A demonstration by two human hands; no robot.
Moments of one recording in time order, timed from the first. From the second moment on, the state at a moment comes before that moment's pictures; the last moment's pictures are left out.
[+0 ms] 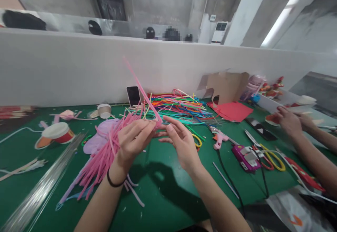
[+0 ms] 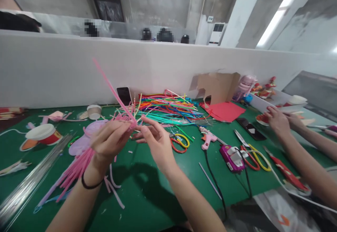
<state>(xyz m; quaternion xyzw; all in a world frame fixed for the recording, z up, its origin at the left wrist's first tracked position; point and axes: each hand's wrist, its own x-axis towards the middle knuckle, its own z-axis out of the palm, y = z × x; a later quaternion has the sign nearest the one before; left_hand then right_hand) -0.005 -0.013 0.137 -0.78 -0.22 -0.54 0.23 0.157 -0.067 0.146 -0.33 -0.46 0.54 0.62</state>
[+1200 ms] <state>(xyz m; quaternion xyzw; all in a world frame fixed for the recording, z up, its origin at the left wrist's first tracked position) 0.050 -0.041 0.037 -0.27 -0.35 -0.59 -0.68 0.141 -0.043 0.025 -0.38 -0.38 0.53 0.66</state>
